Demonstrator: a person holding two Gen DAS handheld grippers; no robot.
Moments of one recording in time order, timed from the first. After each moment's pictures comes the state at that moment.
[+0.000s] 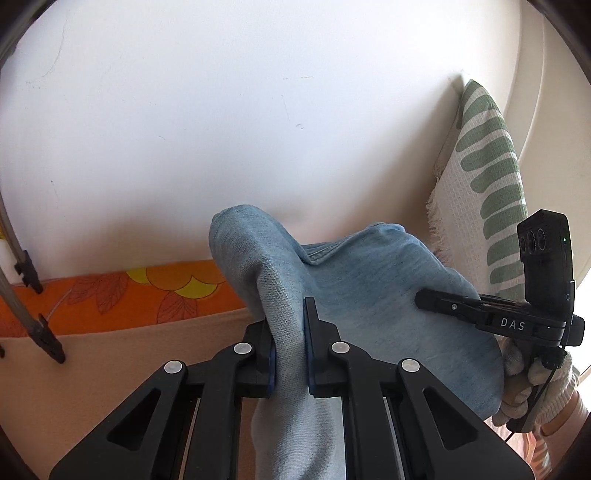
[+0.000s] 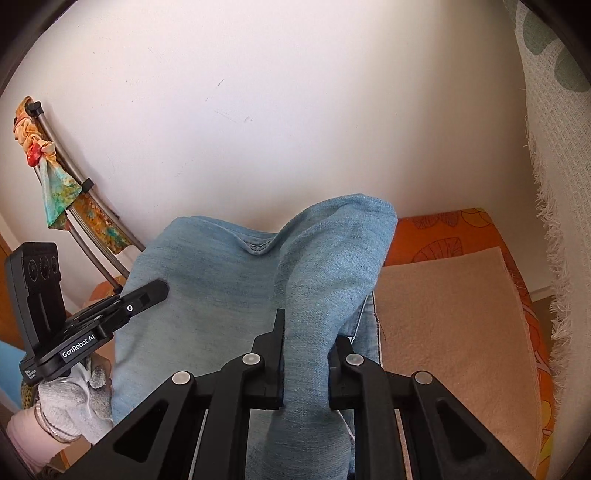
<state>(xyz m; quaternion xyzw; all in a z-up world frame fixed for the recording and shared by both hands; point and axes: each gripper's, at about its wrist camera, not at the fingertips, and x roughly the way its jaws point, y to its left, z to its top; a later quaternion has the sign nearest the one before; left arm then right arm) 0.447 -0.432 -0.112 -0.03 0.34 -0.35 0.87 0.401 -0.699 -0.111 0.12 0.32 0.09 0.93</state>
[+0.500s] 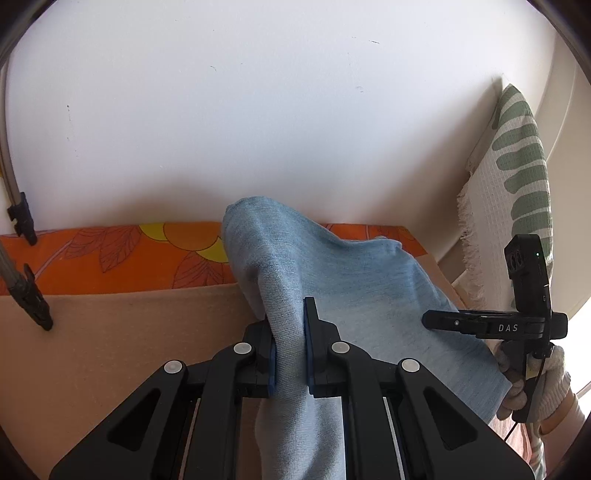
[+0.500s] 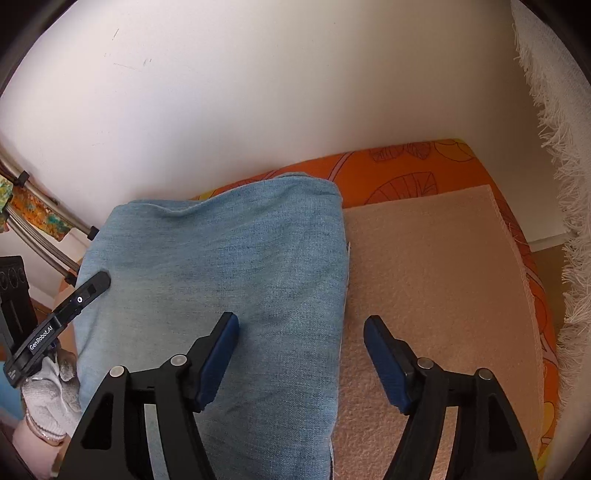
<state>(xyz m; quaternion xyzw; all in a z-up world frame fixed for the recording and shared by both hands) 0.463 -0.421 -0.152 -0.05 0.38 -0.33 0.87 0.445 -0.733 -0.167 0.15 0.44 0.06 0.88</state>
